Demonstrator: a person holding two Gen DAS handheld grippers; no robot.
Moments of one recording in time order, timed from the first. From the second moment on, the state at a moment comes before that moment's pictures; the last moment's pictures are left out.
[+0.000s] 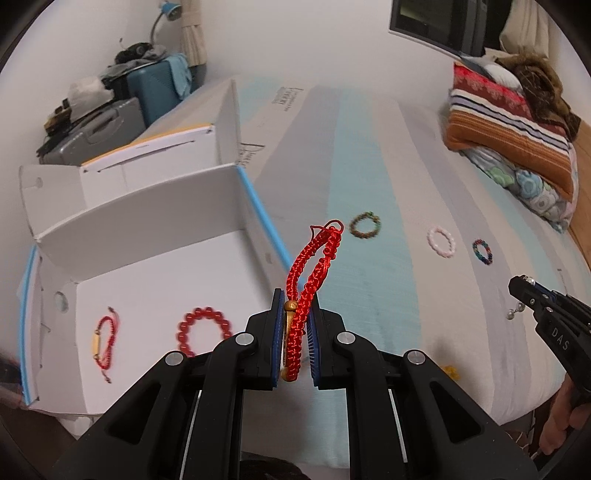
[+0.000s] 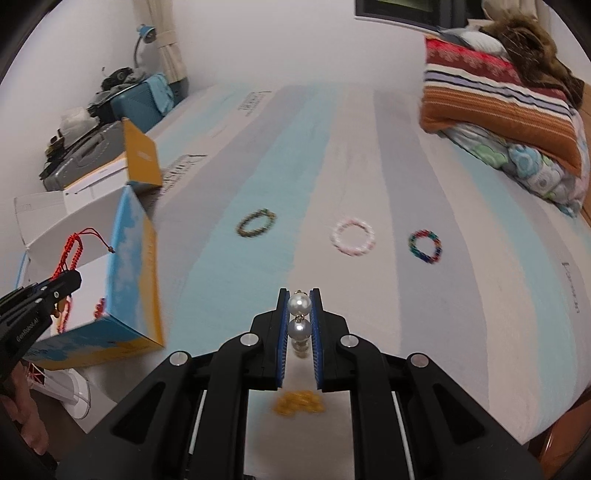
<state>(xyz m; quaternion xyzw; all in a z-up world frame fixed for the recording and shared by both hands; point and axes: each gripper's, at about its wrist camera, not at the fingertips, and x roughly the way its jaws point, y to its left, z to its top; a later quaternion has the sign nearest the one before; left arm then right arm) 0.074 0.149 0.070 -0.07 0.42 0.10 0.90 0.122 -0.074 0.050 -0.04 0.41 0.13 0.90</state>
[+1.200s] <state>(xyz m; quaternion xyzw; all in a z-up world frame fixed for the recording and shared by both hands) 0.003 0.334 0.034 -0.13 0.45 0.21 0.86 0.079 0.158 0.051 -0.11 0.40 0.28 0.86</state>
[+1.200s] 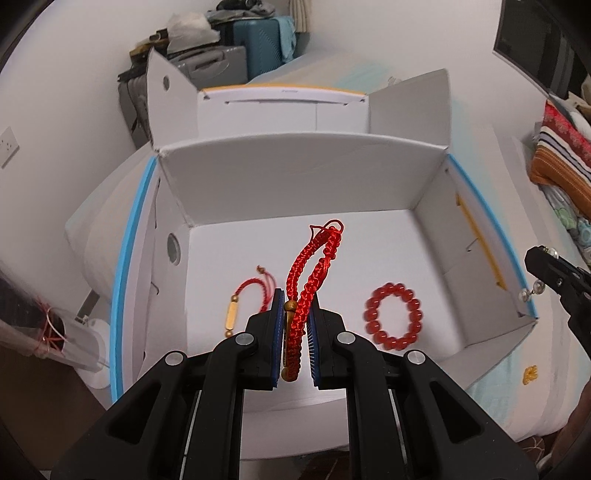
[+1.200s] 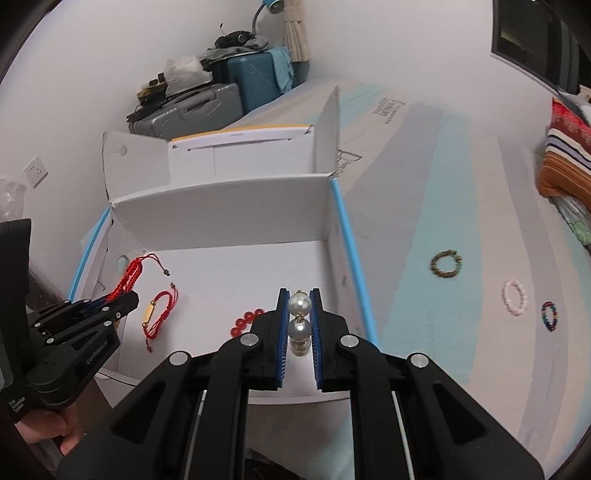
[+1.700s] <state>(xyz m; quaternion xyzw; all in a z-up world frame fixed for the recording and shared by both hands) 0.013 0.348 0.010 -0.14 0.48 0.22 0.84 0.090 0.189 0.006 -0.14 0.45 0.28 0.84</state>
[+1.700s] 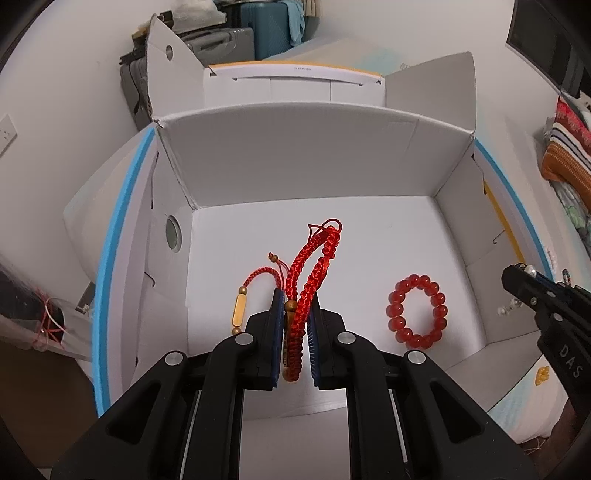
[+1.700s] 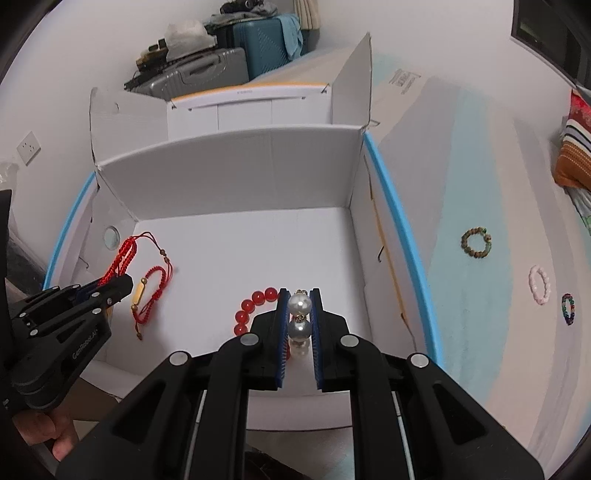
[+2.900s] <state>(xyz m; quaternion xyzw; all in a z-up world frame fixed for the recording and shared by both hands) 0.007 0.273 0.066 -0.09 0.40 0.21 0.88 0.093 0.103 0.062 -0.09 0.40 0.23 0.88</state>
